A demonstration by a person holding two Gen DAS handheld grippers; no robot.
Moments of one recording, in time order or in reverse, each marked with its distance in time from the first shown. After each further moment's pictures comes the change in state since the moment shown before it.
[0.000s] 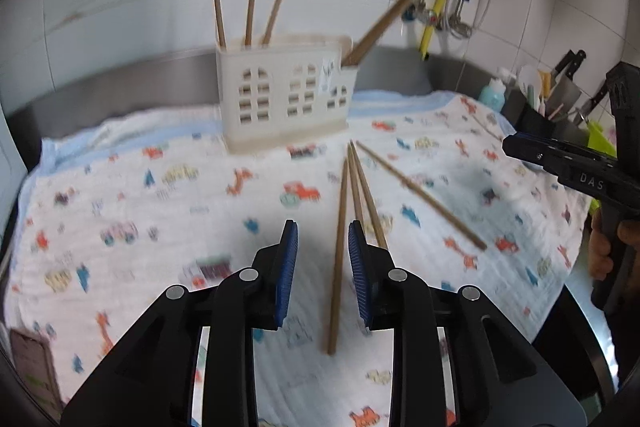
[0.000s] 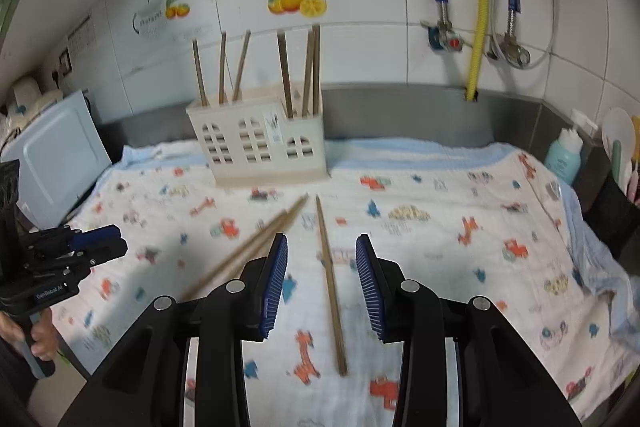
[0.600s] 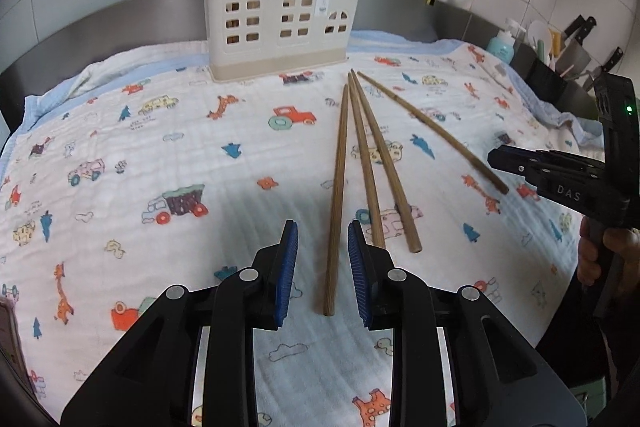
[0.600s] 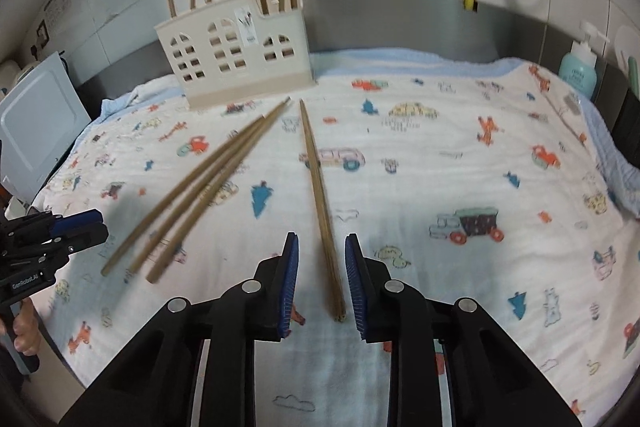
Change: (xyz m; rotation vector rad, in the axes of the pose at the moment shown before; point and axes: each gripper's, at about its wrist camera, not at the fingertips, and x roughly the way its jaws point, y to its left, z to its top) left arm 0.043 -0.002 -0.040 0.001 0.134 0.003; right arm 0.060 -0.014 -0.065 0.057 0.166 -0.001
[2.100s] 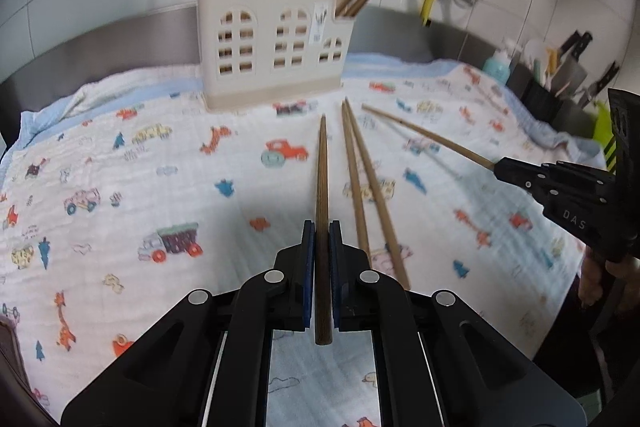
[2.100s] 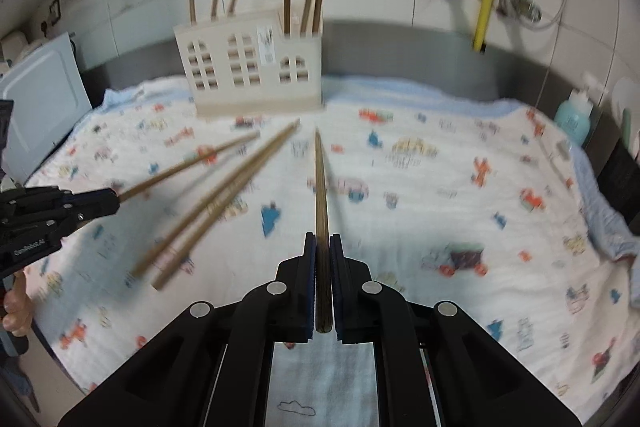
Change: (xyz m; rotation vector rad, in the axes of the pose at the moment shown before) left arm -0.007 -0.003 0.021 -0.005 -0.079 -0.020; right arm -0.027 0.021 0.013 -0.114 -0.088 -0.059
